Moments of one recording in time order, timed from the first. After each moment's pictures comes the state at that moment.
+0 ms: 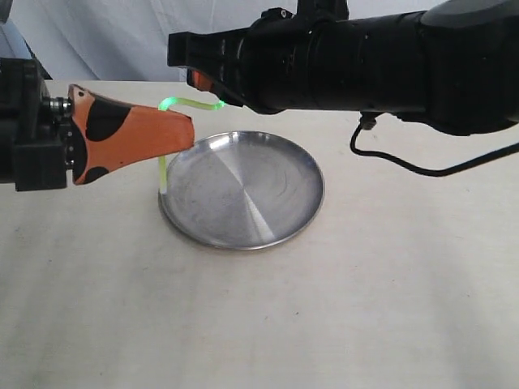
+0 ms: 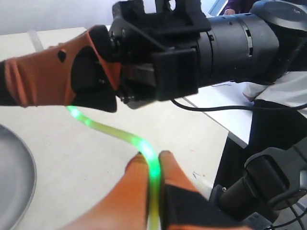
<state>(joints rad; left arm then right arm) -0.32 1.03 -0.67 -1.54 0.90 1.29 0.61 1.48 -1.03 1.49 0.24 -1.00</state>
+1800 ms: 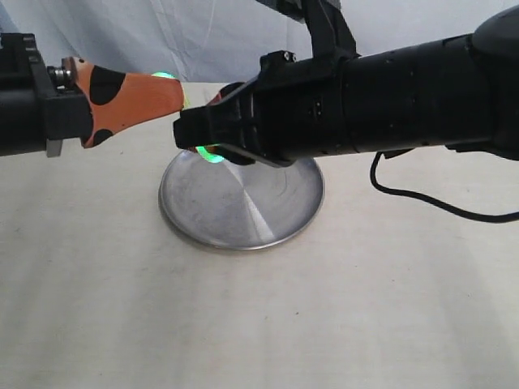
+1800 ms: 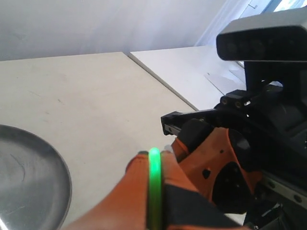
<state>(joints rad) -0.32 1.05 -0.68 -1.62 0.75 1.32 0.61 1.38 -0.94 1.37 0.51 -1.00</state>
